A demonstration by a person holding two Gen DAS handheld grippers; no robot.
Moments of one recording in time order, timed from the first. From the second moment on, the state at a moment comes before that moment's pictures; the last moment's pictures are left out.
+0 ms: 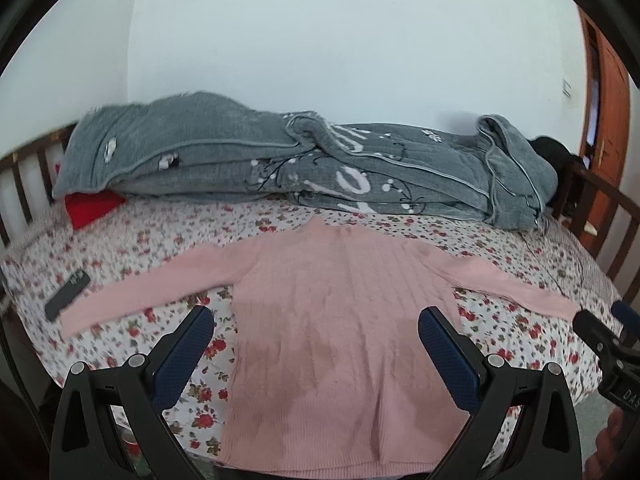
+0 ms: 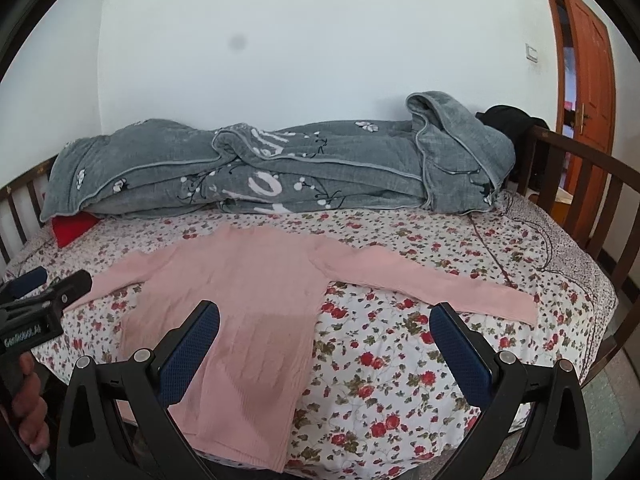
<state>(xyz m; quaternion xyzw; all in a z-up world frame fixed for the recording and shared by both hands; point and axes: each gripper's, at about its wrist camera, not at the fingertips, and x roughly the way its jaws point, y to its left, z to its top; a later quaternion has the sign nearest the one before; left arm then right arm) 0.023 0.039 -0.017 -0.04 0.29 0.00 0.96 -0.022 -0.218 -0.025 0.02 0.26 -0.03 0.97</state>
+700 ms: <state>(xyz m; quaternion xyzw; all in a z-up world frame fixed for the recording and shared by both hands) 0.077 0.359 -0.201 -0.33 0.30 0.12 0.89 0.053 -0.178 -0.124 -0.04 0.32 0.01 0.95</state>
